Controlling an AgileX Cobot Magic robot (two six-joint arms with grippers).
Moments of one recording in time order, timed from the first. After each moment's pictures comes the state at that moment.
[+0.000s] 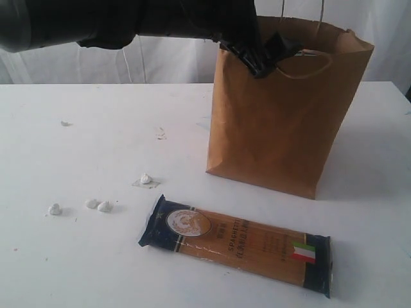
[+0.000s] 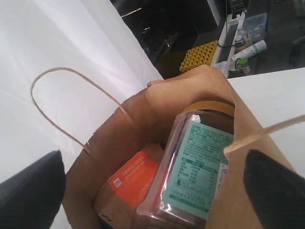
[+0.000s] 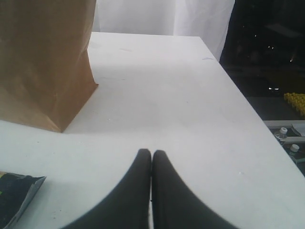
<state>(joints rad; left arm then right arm) -0.73 1.80 -1.62 -1.19 0.28 1.78 -0.09 0.00 0.00 -0.03 0.34 -0.01</state>
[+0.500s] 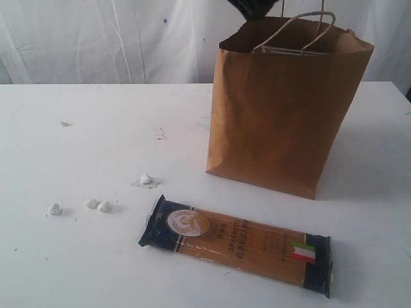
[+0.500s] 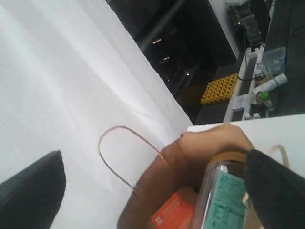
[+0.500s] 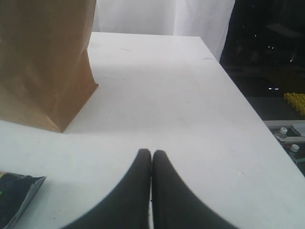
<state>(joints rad) -0.73 1.64 -1.62 -1.19 0.29 1.77 -0.09 0.00 0.00 -0.03 0.34 -0.01</state>
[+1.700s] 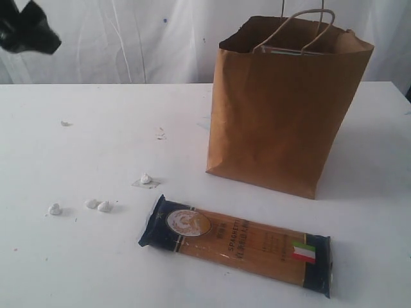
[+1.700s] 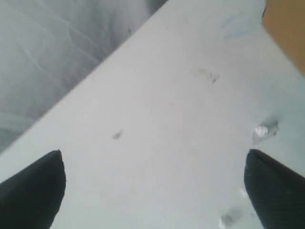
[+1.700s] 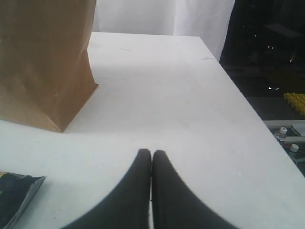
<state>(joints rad) -0.27 1.38 -1.49 -0.03 0.94 0.56 -0.09 0.00 0.00 -0.03 0.34 -0.01</state>
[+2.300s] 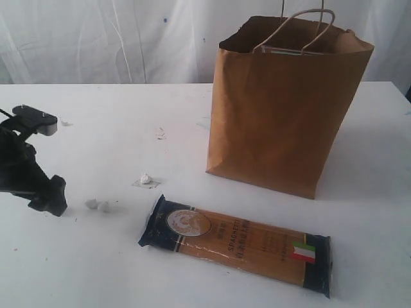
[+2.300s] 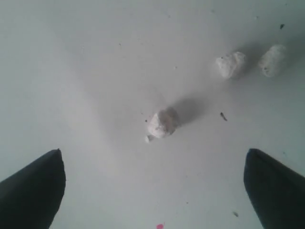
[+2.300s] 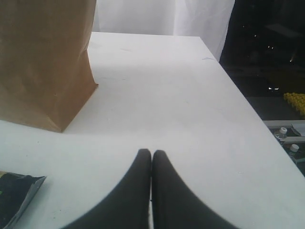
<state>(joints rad) -0.14 1.66 -0.98 -0.13 0.71 0.47 -0.09 0.00 0.00 -0.03 0.34 -0.01</state>
